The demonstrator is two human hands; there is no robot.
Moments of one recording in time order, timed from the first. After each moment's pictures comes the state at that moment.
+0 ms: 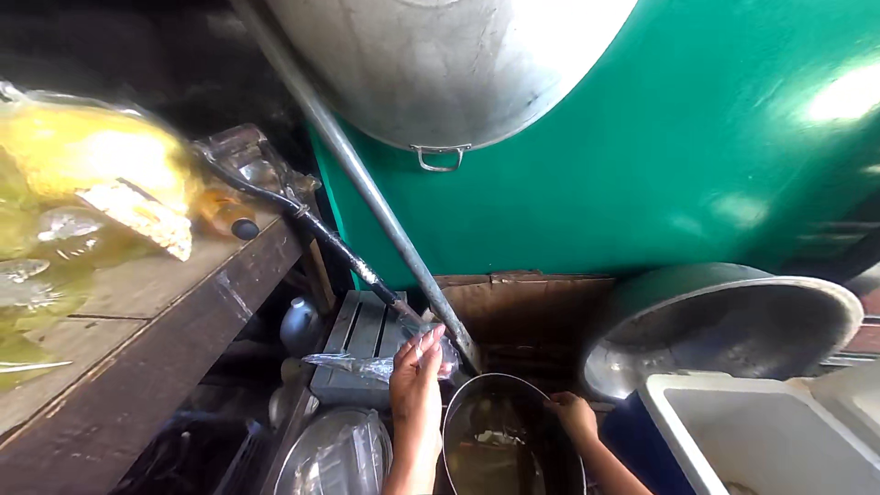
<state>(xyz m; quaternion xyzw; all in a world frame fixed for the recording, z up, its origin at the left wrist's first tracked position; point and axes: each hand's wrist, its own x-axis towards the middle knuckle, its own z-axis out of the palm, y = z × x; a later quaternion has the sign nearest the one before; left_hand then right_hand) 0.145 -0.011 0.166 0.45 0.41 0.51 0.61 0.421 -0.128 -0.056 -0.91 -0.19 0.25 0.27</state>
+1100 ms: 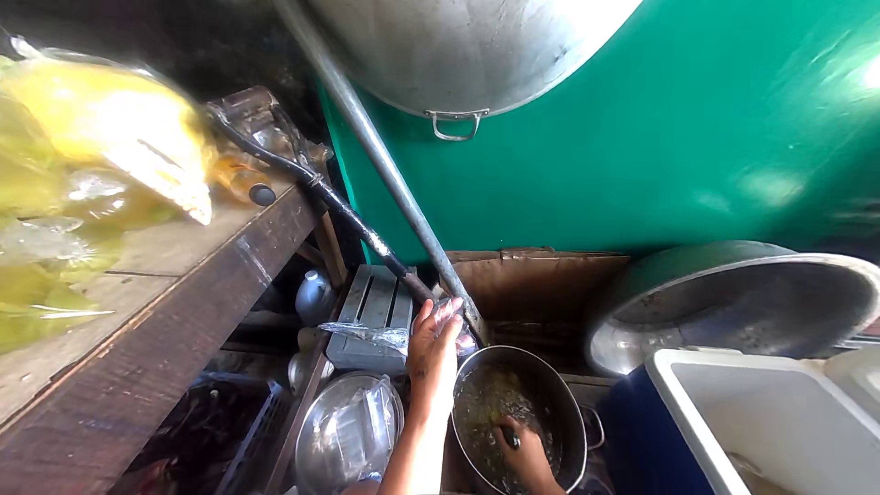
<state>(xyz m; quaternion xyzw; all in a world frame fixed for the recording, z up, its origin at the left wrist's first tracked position) 0.141 -0.012 0.164 0.47 0.43 0.45 0.63 0.265 -0.160 -0.094 -0.83 -0.39 0.29 0.26</state>
